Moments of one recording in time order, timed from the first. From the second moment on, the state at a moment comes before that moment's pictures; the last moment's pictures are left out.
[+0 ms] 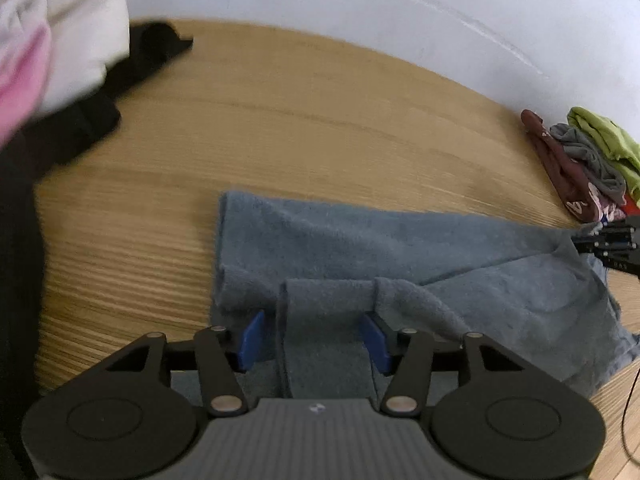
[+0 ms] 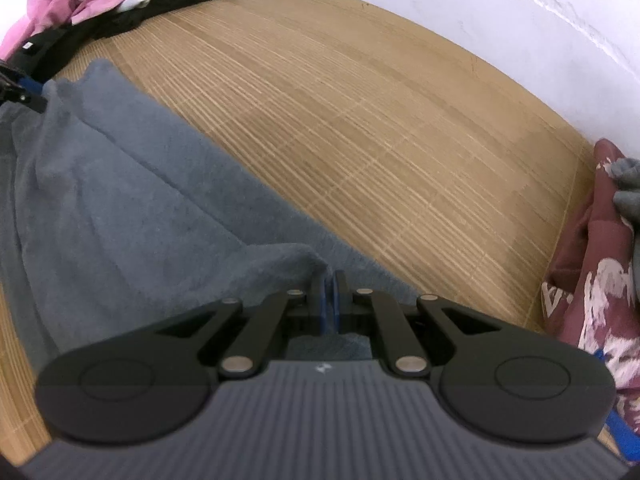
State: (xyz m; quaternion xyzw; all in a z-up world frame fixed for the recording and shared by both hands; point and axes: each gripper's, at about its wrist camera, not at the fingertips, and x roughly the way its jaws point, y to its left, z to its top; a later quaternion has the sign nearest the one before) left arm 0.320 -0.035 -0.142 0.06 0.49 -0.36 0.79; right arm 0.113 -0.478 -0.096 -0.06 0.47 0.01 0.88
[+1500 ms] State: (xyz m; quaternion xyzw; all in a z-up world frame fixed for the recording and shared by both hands) left arm 0.307 -0.091 -0.144 0.22 0.46 -0.46 0.73; right arm 0.083 -0.332 -0.127 0.13 0.32 -0.33 0.88
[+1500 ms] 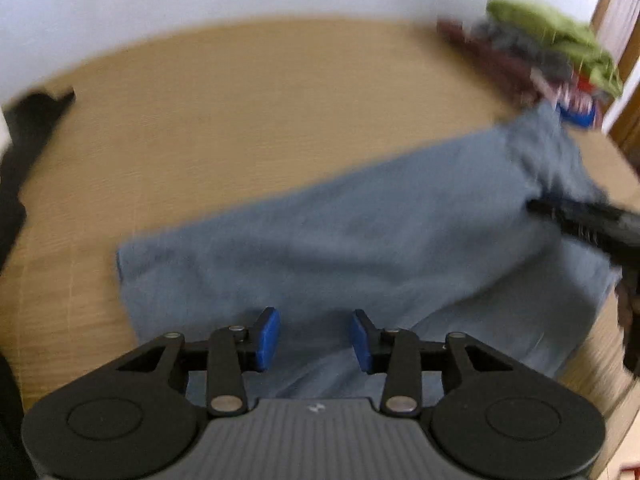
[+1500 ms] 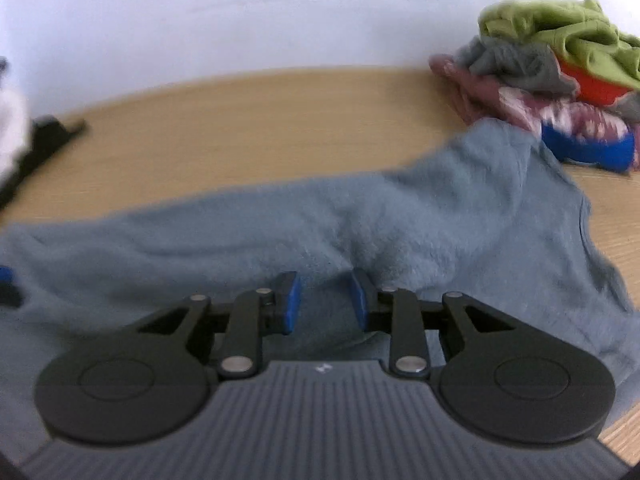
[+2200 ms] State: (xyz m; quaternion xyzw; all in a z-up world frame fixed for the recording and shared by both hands) left arm 0.332 -0.031 -0.157 0.26 0.39 -0.61 0.64; right arm 0.238 -0.189 -0.112 0.18 0.39 -0.20 0.88
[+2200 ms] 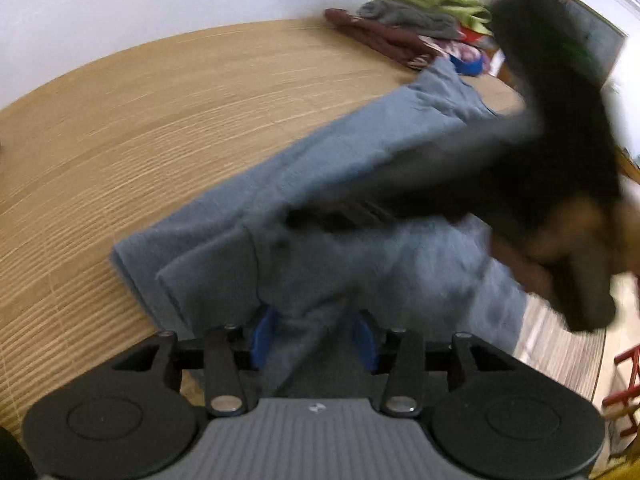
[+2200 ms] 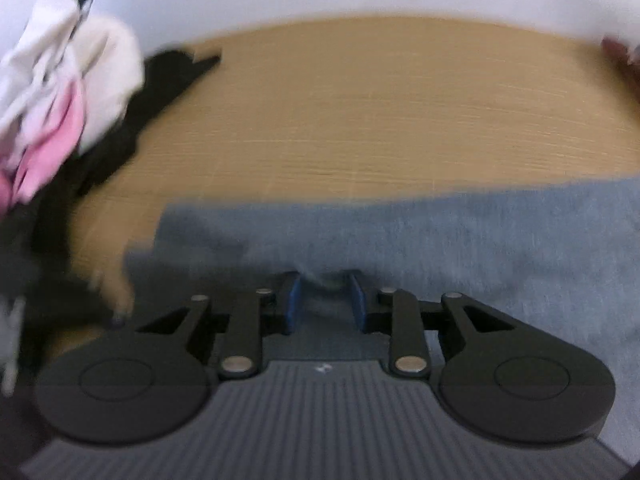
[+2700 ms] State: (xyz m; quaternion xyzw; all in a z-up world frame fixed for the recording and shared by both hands) left arm 0.366 -0.079 -0.128 0.26 0.36 -0.61 0.66; right arm 0.133 -0.214 -0.091 0.17 0.36 -0.47 0.79
